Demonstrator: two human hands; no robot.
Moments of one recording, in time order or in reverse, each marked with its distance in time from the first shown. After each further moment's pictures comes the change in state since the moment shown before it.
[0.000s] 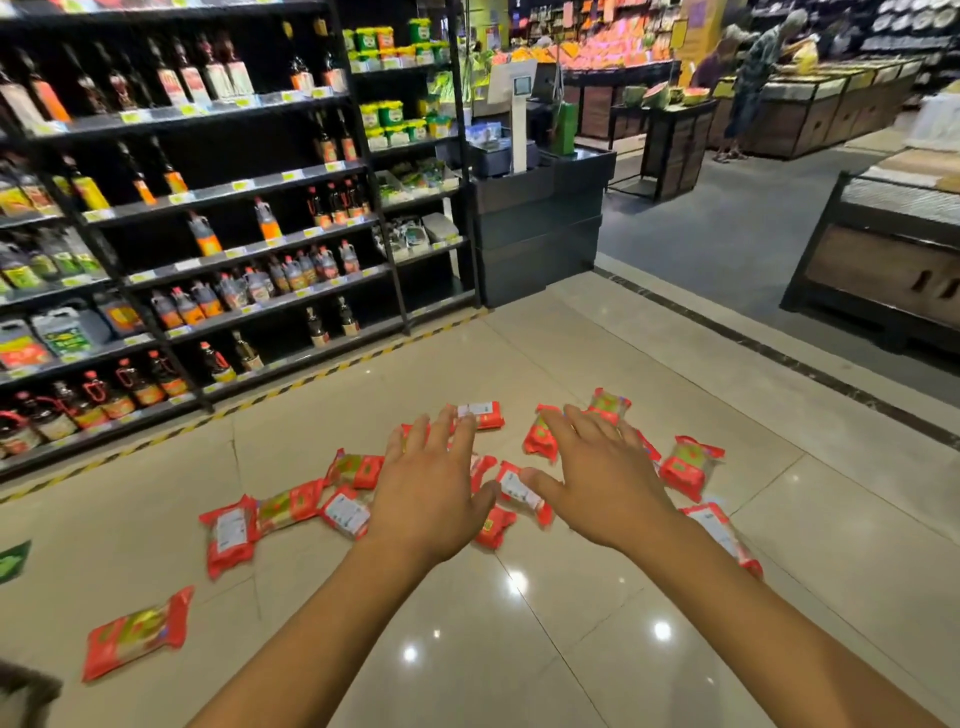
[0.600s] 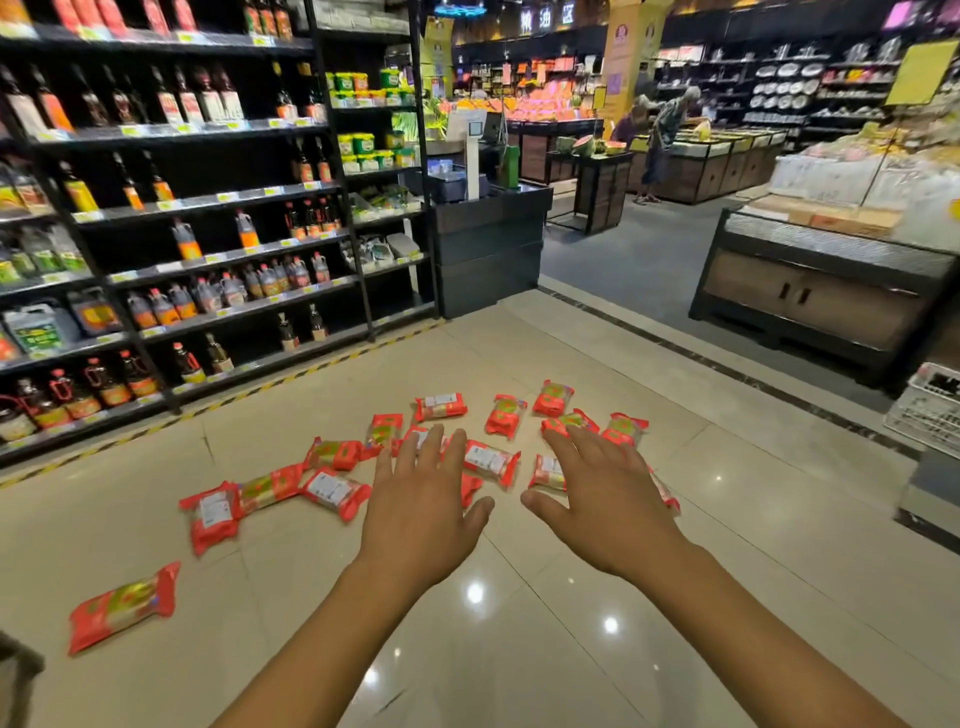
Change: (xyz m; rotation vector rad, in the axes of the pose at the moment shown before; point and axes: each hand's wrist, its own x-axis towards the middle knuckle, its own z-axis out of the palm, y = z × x) left_hand -0.327 -0.007 -0.019 -0.074 0.068 0.087; right_hand -0.329 -0.130 0.014 -0.037 0.043 0.123
